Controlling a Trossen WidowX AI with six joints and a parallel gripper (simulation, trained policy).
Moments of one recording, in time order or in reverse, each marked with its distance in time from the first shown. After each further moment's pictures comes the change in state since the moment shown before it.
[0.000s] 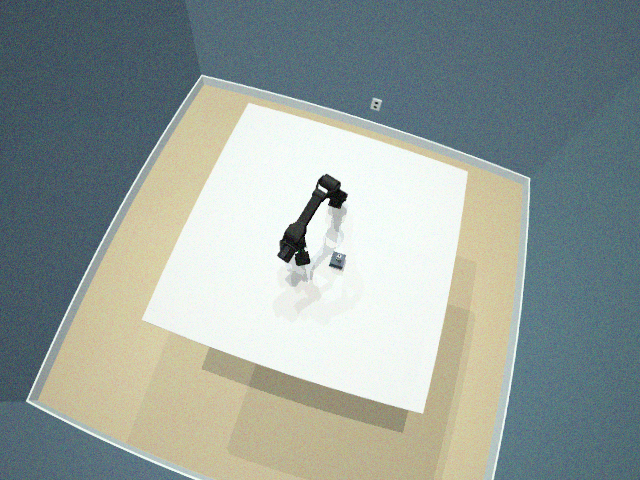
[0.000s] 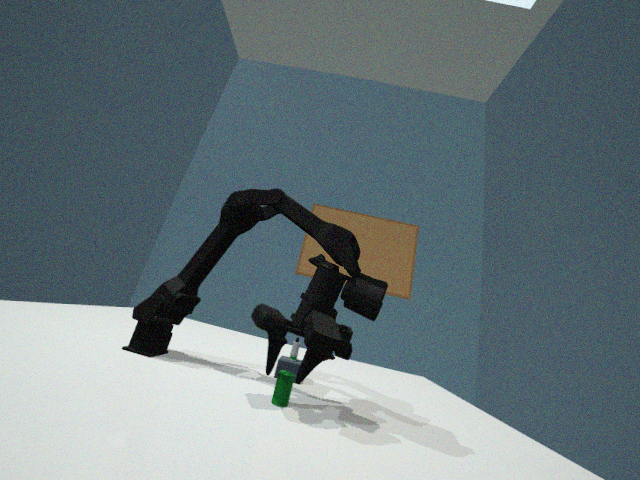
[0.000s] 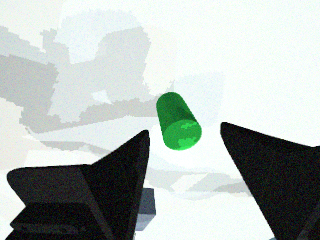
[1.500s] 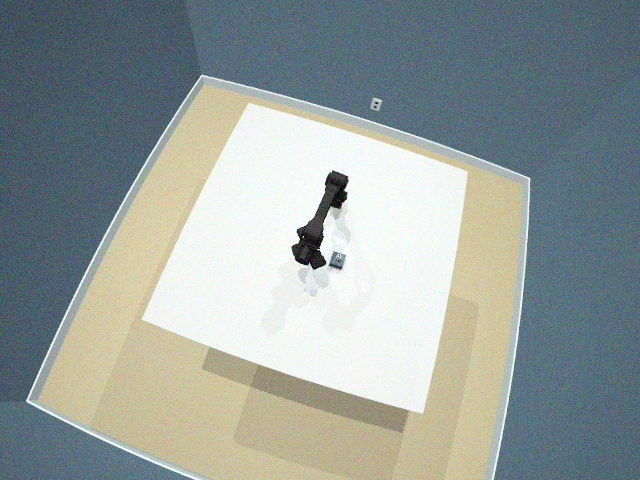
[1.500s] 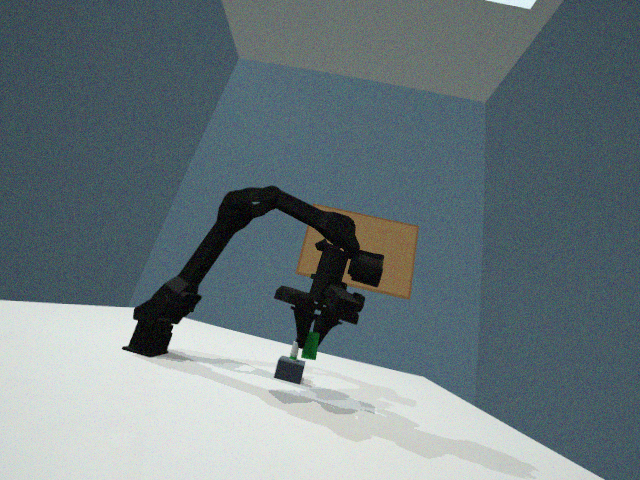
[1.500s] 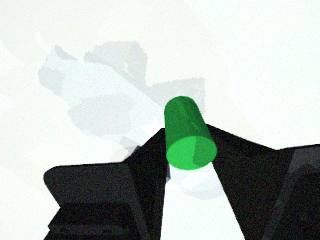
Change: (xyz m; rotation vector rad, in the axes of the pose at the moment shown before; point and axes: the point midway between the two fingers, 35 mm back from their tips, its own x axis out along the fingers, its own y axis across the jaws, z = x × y) arm -0.049 0.039 -0.043 -0.206 -0.150 0.071
